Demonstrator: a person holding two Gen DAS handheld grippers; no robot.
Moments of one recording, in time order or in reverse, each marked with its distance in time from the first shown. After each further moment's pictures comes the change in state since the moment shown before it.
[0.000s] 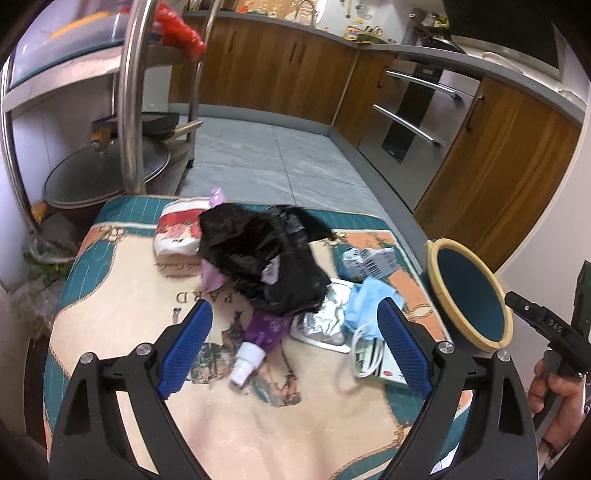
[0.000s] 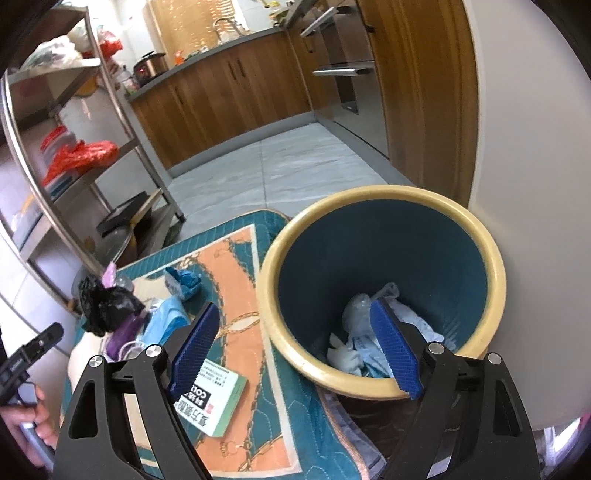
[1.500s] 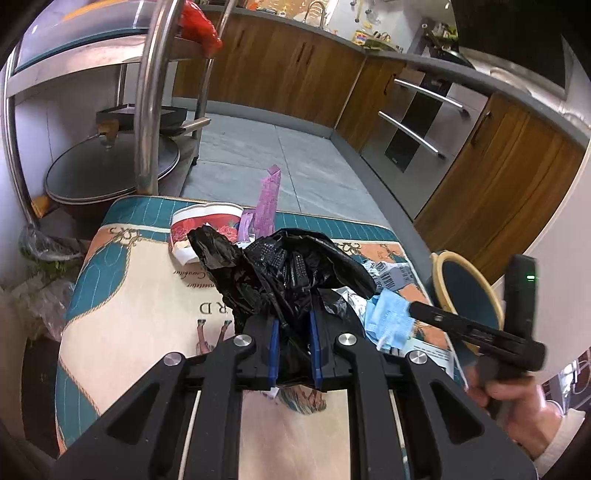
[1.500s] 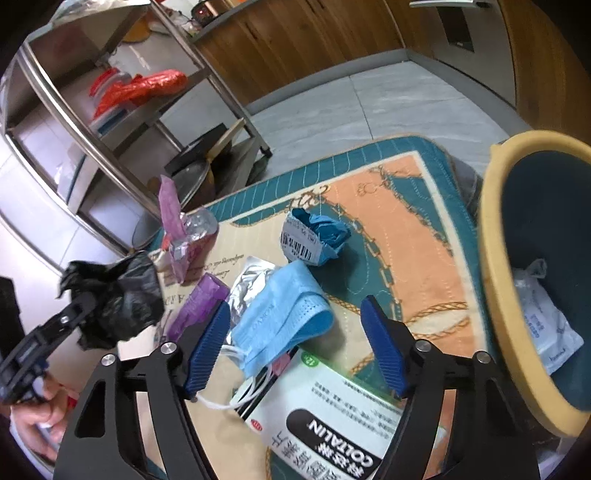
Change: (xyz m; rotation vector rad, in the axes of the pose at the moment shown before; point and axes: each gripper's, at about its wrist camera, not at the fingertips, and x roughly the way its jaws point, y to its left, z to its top) left arm -0.007 0.032 0.013 -0.045 -0.002 -0.039; right arm 0.118 0.109 -0.009 -0.056 0.265 0.323
